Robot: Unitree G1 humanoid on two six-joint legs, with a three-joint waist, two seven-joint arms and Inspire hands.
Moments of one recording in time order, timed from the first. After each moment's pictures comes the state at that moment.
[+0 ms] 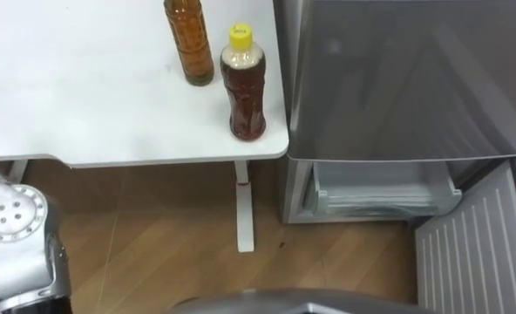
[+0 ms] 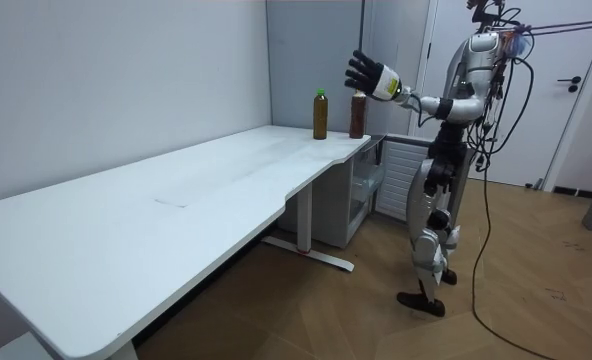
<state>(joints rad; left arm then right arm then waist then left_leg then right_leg) 0.19 0.19 0.29 -0.27 -0.03 -0.13 0.72 0.20 -0.25 -0.04 1.29 -0.13 0.12 0.17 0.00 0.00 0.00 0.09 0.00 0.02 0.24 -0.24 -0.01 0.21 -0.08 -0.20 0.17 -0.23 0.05</state>
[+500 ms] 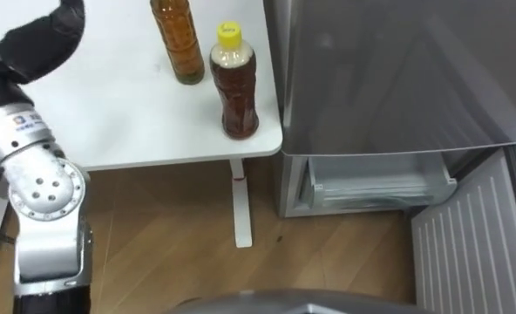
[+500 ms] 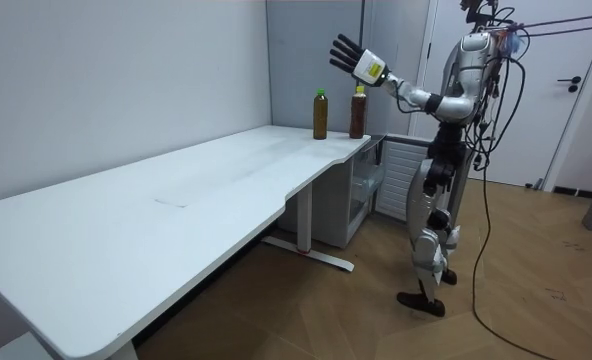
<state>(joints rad) 0.14 0.20 0.10 -0.35 0.07 -0.14 0.45 0.13 -0.25 -0.02 1.33 -0.18 0.10 0.17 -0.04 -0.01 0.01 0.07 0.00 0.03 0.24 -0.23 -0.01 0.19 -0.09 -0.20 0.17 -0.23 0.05</state>
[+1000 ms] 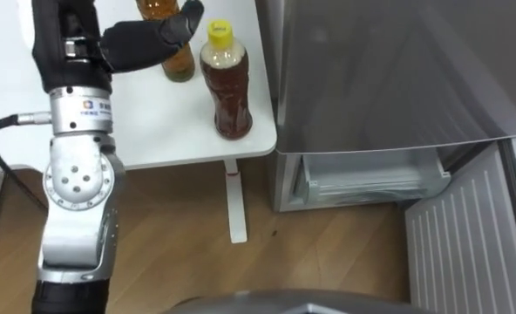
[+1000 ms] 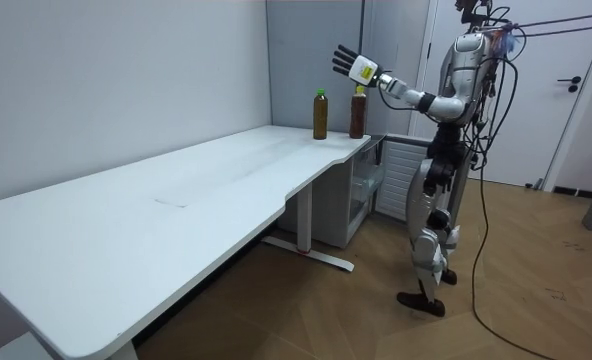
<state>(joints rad) 0.10 0.20 -0.03 -0.40 -0.09 -0.12 0.12 0.09 -0.24 0.02 1.37 -0.17 0.09 0.16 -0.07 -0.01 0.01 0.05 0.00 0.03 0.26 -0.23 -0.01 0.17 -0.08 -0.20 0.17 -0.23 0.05</state>
